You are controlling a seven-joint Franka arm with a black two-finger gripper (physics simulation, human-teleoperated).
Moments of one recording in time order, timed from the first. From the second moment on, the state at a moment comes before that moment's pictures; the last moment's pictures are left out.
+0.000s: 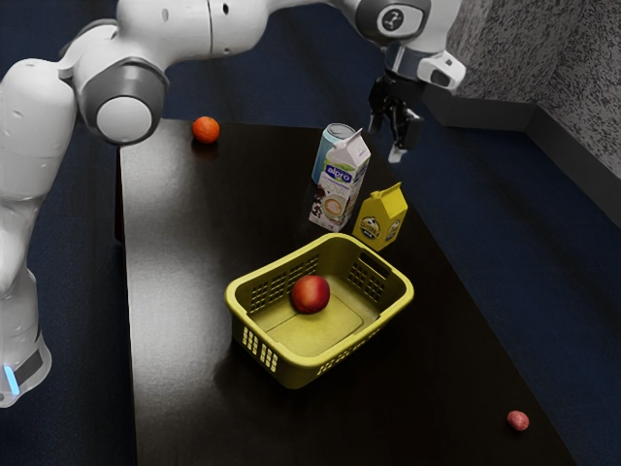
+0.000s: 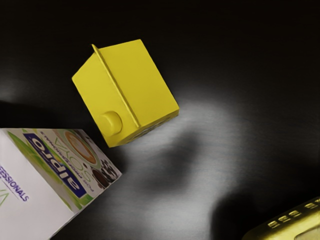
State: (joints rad) arm -0.09 0.32 0.18 -1.09 -0.02 1.44 0.00
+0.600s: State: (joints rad) arm -0.09 0.40 0.03 -0.99 -0.05 1.48 0.46
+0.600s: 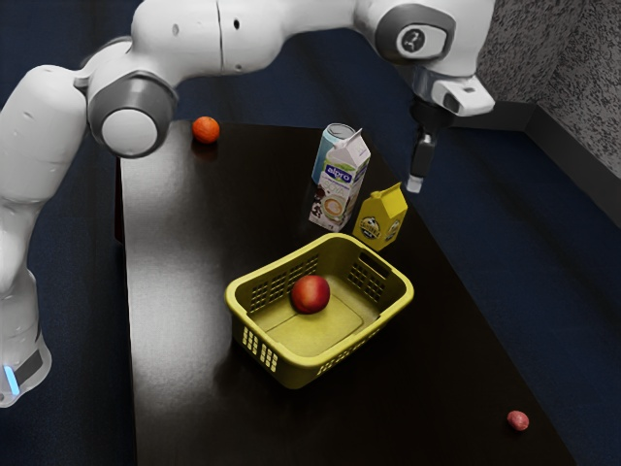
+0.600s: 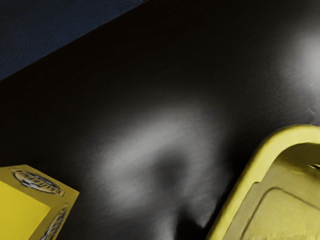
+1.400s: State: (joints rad) arm -0.09 -0.09 -0.12 -1.89 -0.01 1.78 1.11
